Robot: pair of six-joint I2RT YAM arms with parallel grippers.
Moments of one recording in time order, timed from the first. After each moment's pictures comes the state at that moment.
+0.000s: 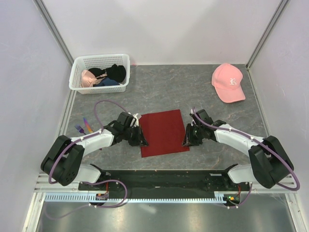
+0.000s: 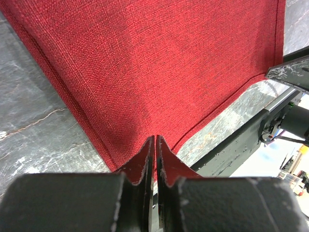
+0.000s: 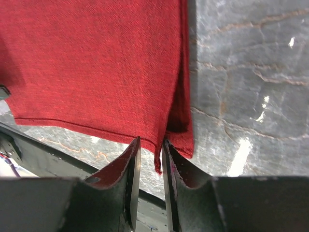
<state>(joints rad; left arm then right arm) -0.54 1.37 0.56 -0.14 0.43 -0.66 0.52 1.35 0.65 -0.41 -0.28 0.64</state>
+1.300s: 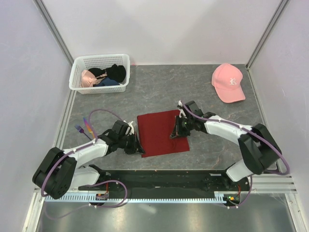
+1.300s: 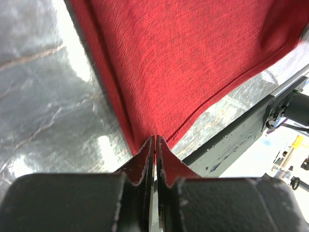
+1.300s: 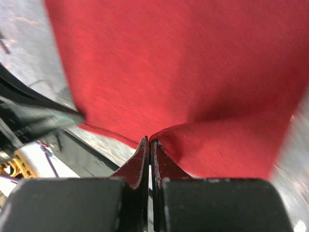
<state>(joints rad) -0.54 1.23 0.40 -0.13 0.45 -0.71 0.58 1.48 0.80 -0.32 -0.37 0.66</state>
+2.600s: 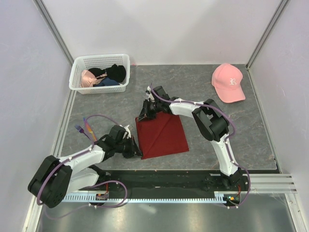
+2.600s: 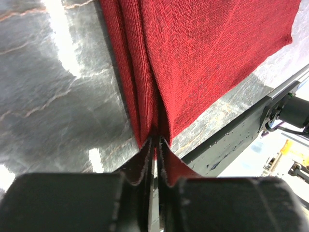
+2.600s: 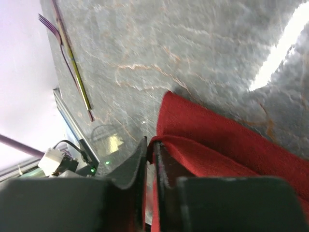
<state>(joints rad) -0.54 1.12 0.29 -0.09 0.44 -0.79 0.69 2.23 1.53 -0.08 -0.56 0.81</state>
